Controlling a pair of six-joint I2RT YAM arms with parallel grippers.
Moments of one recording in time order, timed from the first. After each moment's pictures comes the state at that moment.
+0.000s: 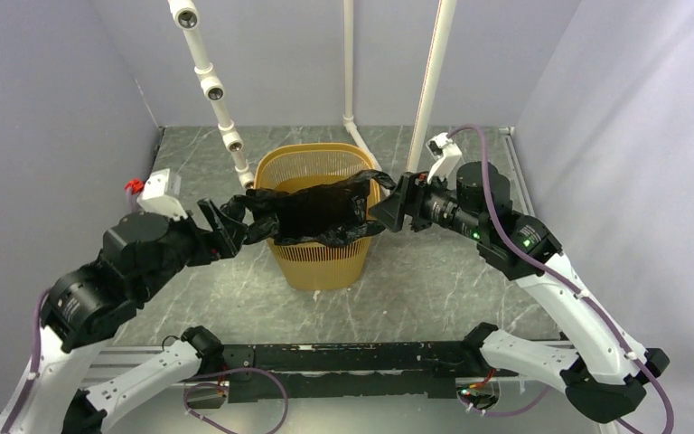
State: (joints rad) left arm -0.68 0.75 1.40 -1.11 -0.33 -0.64; right arm 0.68 0.98 1.30 -0.64 -0.16 0.51
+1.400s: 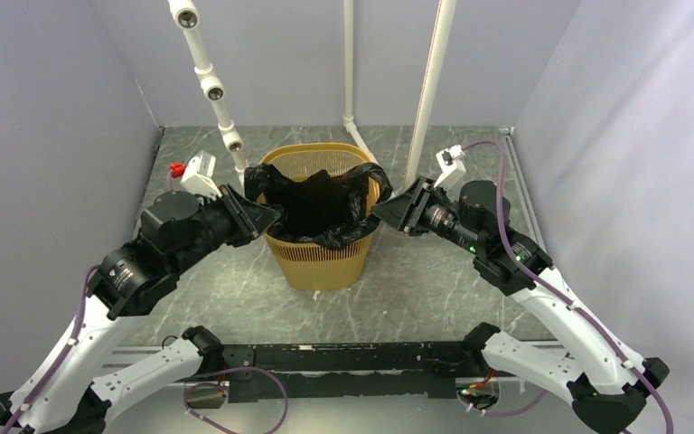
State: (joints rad) left arm -0.68 0.79 1.21 -0.73 -0.08 -0.88; right arm 0.68 0.88 1.06 -0.37 -0.16 0.81
